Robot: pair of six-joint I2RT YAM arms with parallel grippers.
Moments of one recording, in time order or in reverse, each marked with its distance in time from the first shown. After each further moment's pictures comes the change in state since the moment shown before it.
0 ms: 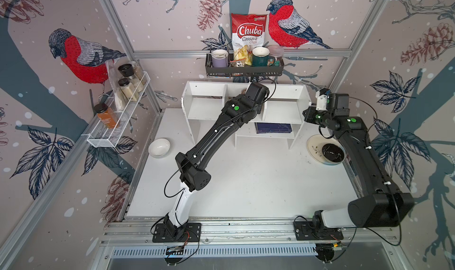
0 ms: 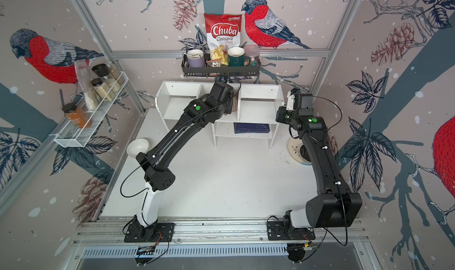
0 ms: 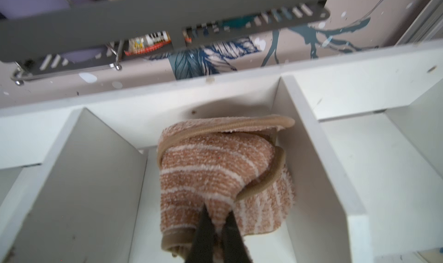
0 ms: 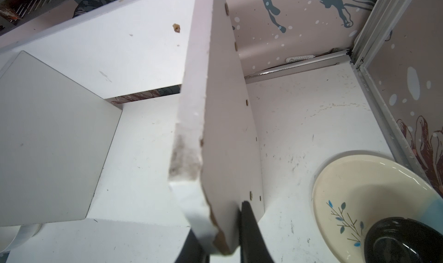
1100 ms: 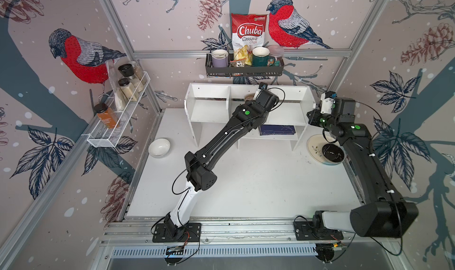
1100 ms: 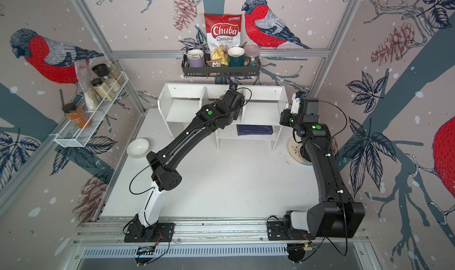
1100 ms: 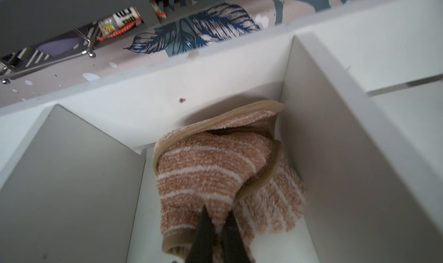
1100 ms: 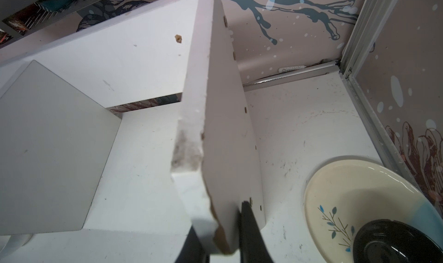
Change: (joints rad) left arm -0.066 0.066 0.010 -0.013 -0.112 0.045; right arm -0.044 -0.050 -0.091 0.089 -0.029 -0.023
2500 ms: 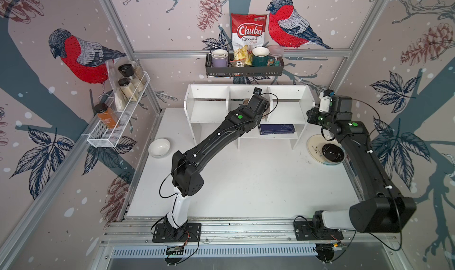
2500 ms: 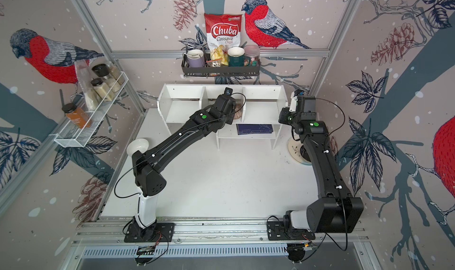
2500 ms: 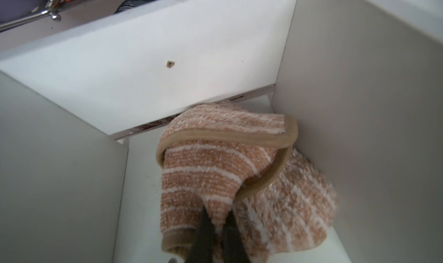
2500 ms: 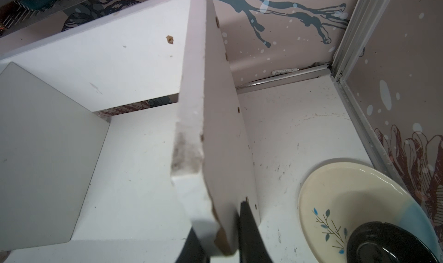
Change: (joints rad) left arm 0.038 -0.166 -0.410 0.237 0.128 0.009; right arm 0.024 0.007 0.007 -0.001 0.060 -0.003
